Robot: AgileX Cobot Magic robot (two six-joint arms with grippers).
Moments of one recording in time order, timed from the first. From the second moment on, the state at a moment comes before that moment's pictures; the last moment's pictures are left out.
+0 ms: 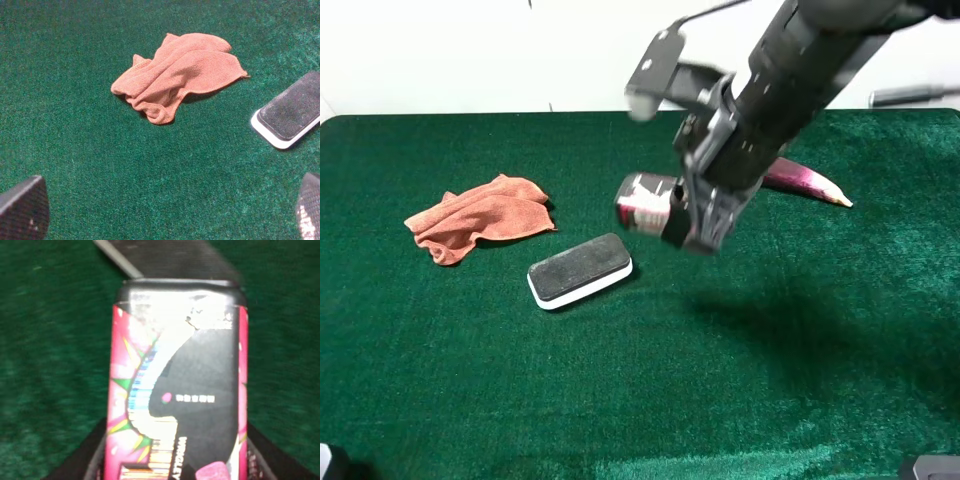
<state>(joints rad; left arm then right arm) 0.00 -0.01 -0.50 -0.13 1.07 0.13 0.77 1.60 -1.06 0.24 0.81 -0.64</state>
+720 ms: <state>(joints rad) 0.00 -0.01 -0.50 -0.13 1.07 0.13 1.06 1.69 -0.95 0.25 0.61 -0.61</state>
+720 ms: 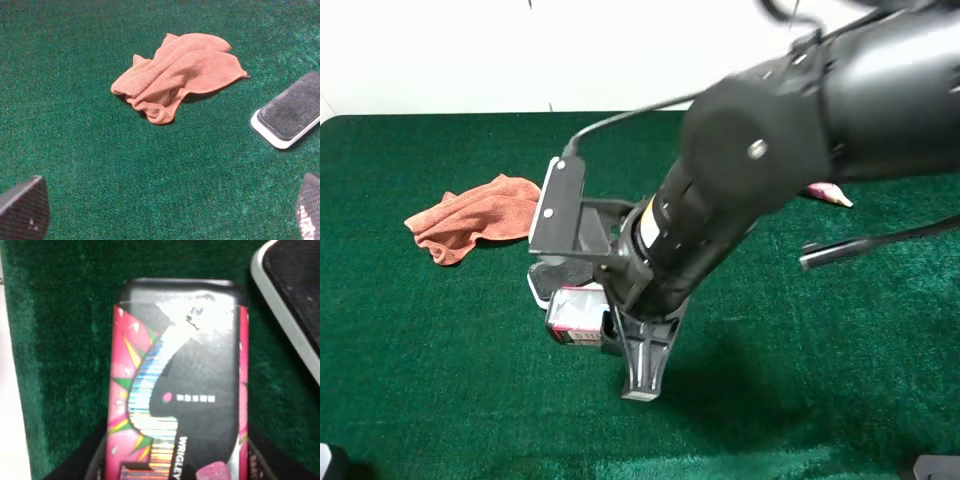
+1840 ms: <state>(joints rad) 0.00 -0.01 -0.50 -0.13 1.07 0.13 1.06 1.98 -0.95 0.26 0.36 -0.61</state>
